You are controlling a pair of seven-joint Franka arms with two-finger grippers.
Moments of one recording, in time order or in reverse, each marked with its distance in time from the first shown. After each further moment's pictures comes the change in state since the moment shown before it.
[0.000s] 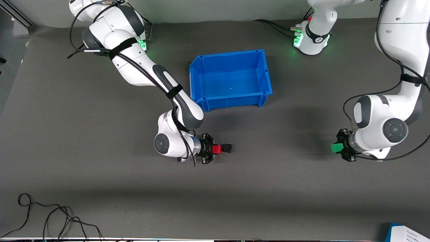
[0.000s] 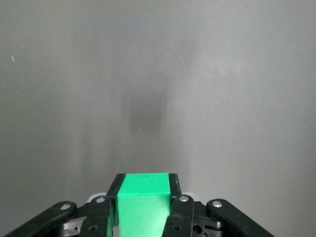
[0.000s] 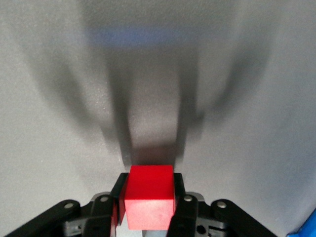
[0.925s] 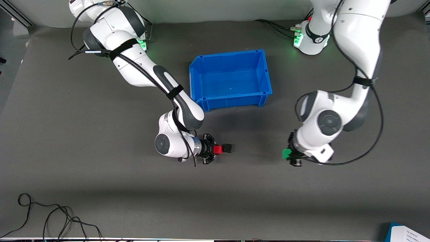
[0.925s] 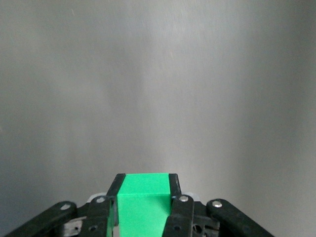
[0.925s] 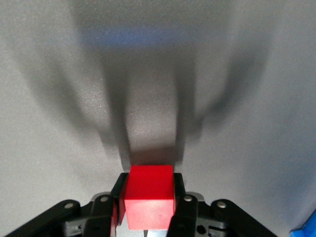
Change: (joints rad) left arm -0.316 0.063 -0.010 0.192 -0.069 0.002 -0.128; right arm 0.000 0.012 0.005 0.010 0.010 0.006 0.015
